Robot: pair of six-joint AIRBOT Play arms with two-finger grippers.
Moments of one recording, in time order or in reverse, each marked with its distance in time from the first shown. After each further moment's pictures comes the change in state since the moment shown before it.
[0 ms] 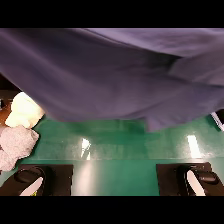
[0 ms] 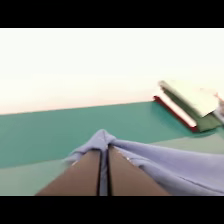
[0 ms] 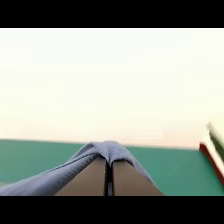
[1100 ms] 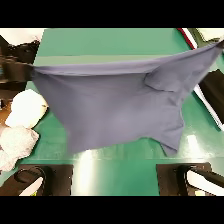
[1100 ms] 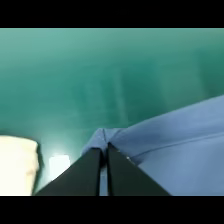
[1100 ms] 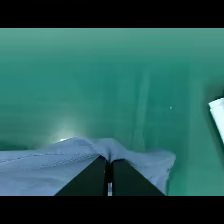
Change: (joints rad) left arm 0.000 -0.015 -0.772 0.204 0.097 0.030; right arm 0.003 -0.655 0.141 -0.122 0.437 0.057
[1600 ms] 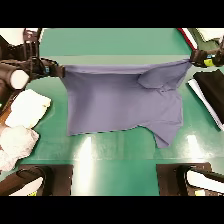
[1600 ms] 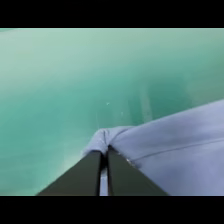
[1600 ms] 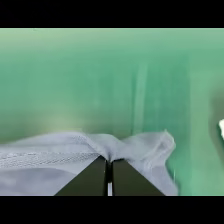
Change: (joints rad) left arm 0.000 -0.272 -0.155 0.105 0.465 -0.006; right arm 0.002 -0.088 -0.367 0.001 -0.487 -0.061
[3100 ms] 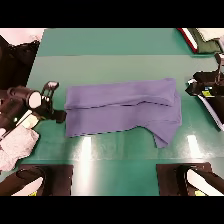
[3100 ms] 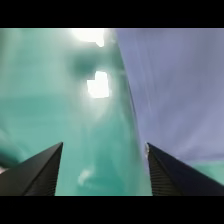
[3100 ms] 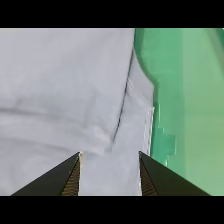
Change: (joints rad) left arm 0.000 0.058 -0.338 -0.097 -0.555 -0.072; right arm -0.085 0.243 -0.427 0.000 0.037 -0.069
